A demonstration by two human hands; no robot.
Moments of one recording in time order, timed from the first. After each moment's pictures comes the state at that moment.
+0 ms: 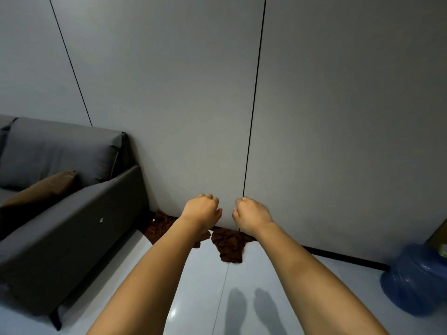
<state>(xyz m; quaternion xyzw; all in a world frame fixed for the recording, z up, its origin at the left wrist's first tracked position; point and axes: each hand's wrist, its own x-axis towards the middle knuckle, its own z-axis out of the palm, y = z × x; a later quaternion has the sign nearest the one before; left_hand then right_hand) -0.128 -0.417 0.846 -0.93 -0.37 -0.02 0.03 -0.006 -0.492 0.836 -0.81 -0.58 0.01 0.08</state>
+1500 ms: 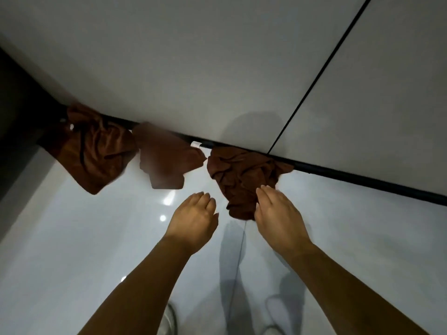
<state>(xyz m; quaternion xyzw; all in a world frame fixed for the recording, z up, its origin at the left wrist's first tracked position) 0.093 0.024 0.160 -0.96 -0.27 0.03 -0.08 0.252 -0.079 0.158 -0.81 -0.58 0.00 0.09</state>
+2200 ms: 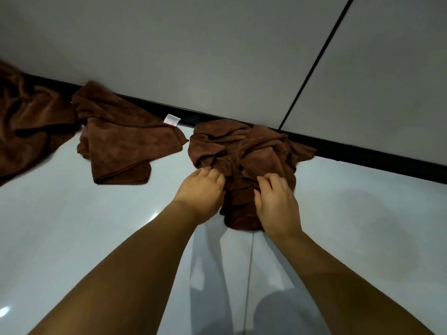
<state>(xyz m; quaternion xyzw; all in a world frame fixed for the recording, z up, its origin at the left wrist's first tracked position) 0.180 0.076 -0.068 -0.97 -0.25 0.05 -0.04 0.308 -0.041 -0.112 -0.83 -0.51 -0.11 0.18</state>
